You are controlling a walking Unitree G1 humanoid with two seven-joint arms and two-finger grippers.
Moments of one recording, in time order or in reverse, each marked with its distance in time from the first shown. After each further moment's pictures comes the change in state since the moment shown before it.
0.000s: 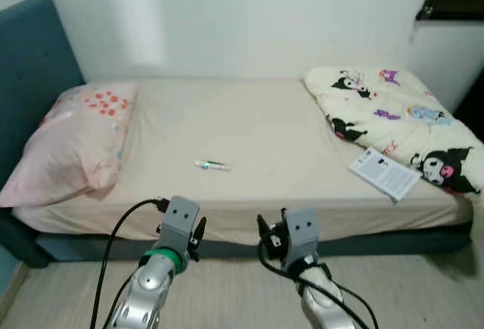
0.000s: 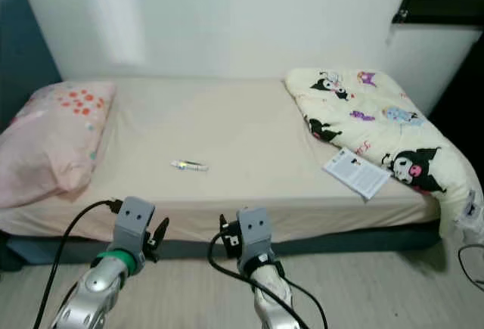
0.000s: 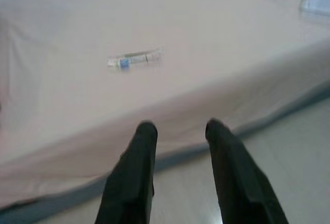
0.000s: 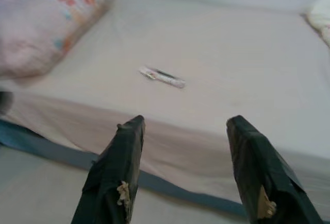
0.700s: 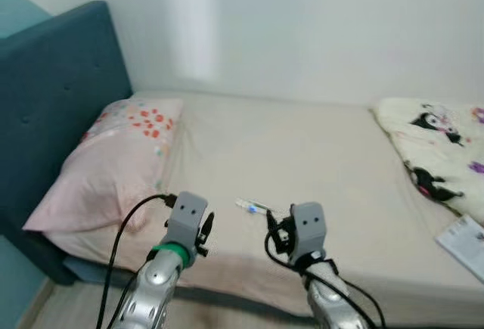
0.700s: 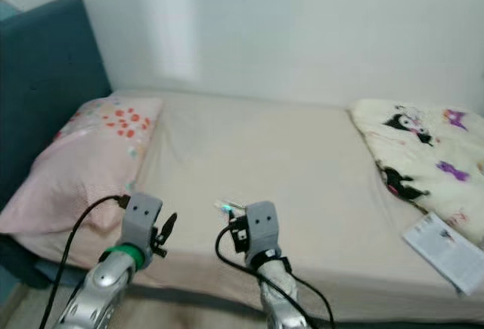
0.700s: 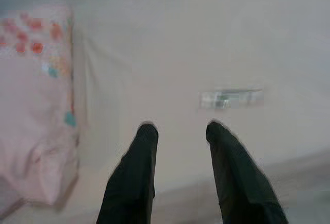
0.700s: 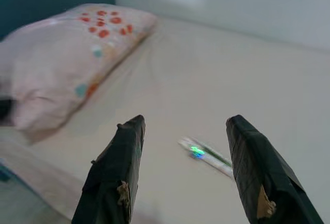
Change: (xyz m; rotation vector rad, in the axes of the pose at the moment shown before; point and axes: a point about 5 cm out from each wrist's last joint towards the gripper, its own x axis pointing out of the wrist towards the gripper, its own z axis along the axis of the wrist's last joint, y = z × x) left arm -0.005 0.013 -0.009 0.018 0.017 0.031; right arm 0.010 0.017 0.010 0.025 -0.035 0.042
